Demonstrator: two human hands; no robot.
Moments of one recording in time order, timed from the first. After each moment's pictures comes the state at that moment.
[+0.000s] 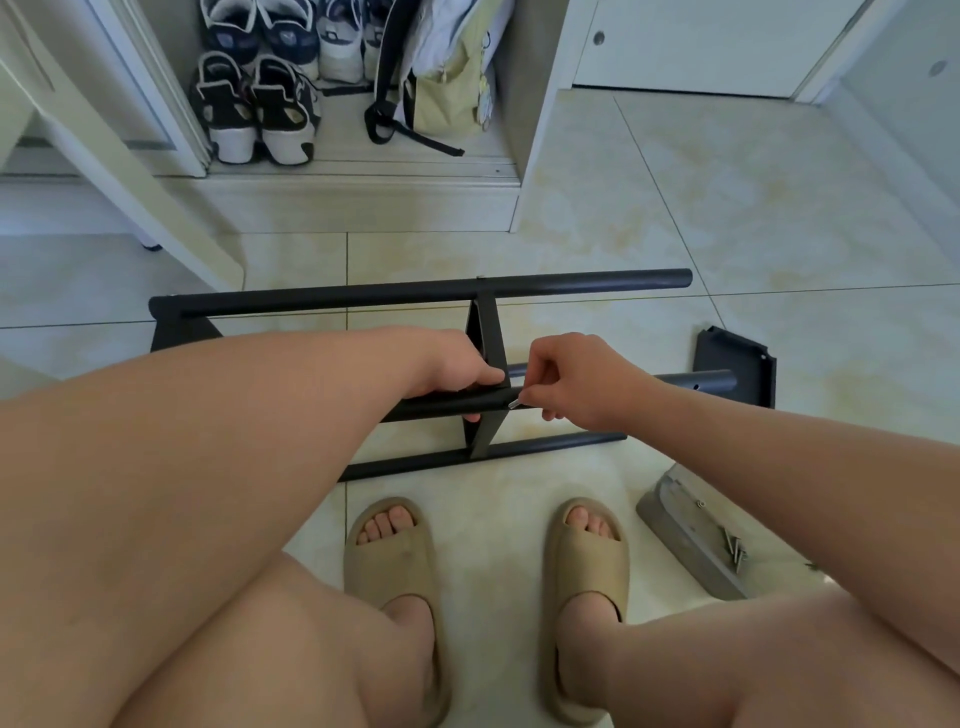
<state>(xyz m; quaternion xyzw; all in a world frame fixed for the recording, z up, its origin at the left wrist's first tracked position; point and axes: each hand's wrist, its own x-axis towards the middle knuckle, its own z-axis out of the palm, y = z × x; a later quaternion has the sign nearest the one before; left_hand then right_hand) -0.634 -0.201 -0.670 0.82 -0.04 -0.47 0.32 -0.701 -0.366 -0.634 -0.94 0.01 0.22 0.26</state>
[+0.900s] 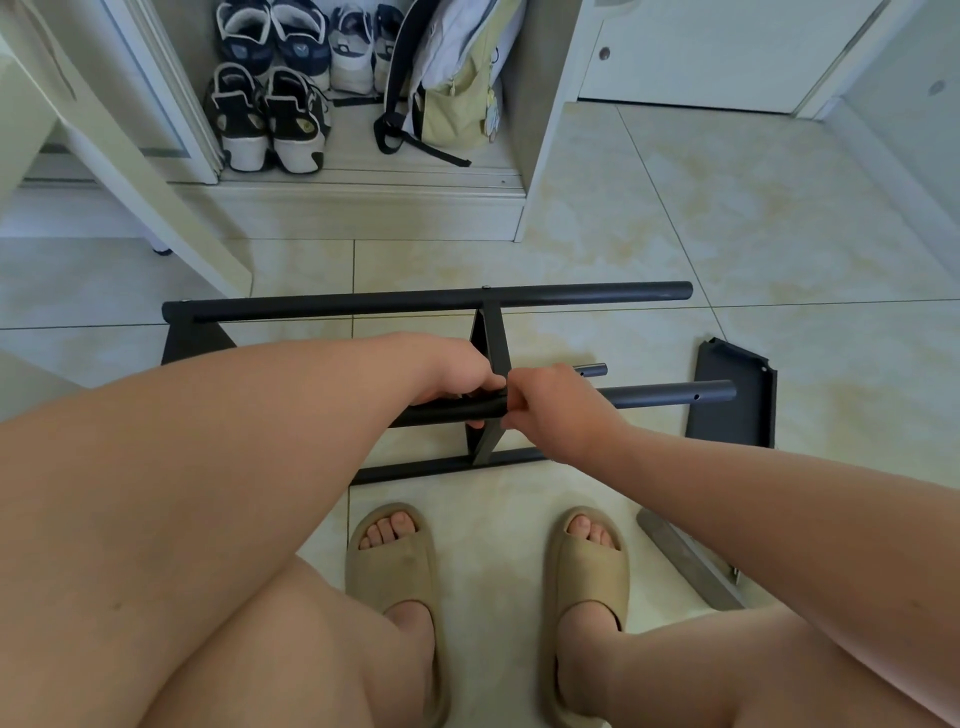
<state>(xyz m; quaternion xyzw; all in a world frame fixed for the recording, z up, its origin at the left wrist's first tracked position) -0.631 -0.199 -0.669 0.81 -0.01 -0.49 0.32 -0.710 -0.340 -0.649 -0.96 -0.05 0.21 0.16</state>
